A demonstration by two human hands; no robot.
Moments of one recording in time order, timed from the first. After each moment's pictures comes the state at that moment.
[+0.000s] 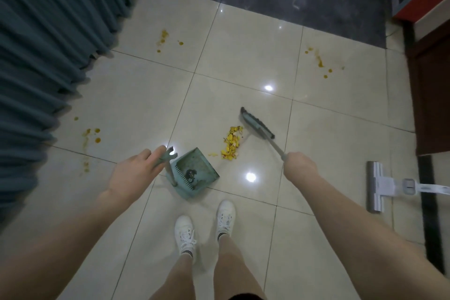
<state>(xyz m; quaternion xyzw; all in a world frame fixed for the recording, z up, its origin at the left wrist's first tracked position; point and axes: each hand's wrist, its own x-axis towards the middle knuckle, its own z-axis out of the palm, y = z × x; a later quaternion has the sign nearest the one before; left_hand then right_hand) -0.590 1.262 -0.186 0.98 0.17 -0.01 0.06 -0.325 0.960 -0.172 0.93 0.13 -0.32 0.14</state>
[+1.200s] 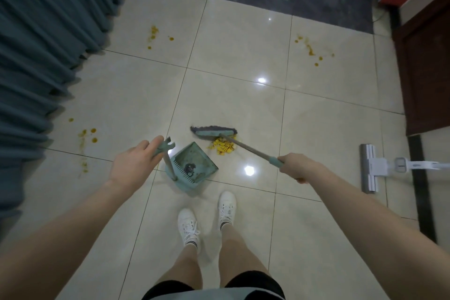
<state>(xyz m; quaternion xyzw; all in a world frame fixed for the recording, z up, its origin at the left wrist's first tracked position) -0.597 1.258 -0.185 0.98 0.19 0.00 0.08 -0.356 0.928 -0.149 0.86 0.12 -0.49 0.09</state>
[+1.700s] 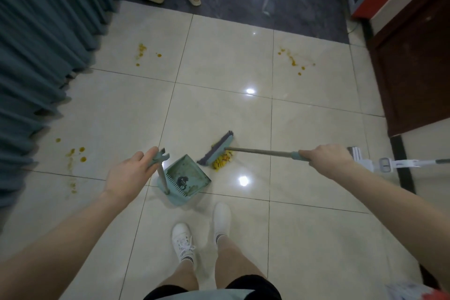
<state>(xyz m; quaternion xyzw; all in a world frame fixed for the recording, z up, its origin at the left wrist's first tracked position) -0.585 1.254 -0.177 0.98 0.18 -0.03 0.10 -0.318 0.866 -0.088 0.86 0.29 -0.27 0.31</state>
